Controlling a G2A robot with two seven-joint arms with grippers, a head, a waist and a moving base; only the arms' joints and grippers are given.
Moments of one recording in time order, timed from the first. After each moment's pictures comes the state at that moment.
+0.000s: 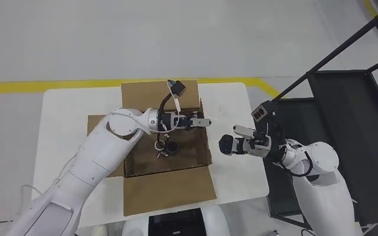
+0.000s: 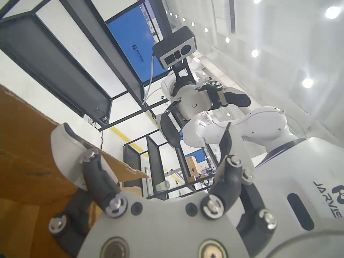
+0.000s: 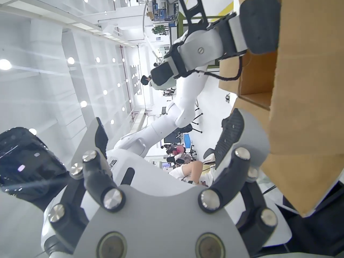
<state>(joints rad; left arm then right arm) 0.72 -1.28 -0.70 -1.26 -0.49 -0.51 -1.01 -1.68 -1.13 1.74 -2.06 0.59 0.17 1.16</state>
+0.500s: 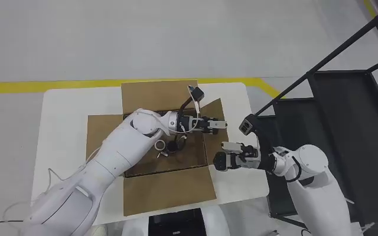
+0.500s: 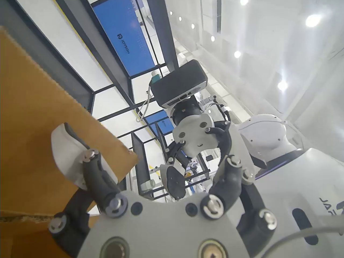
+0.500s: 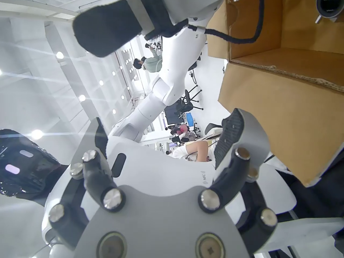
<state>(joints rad) 0.62 -1.43 -0.53 -0.96 -0.63 -0.59 -1.04 -1.67 -1.11 1.65 -2.00 0.51 0.23 1.23</state>
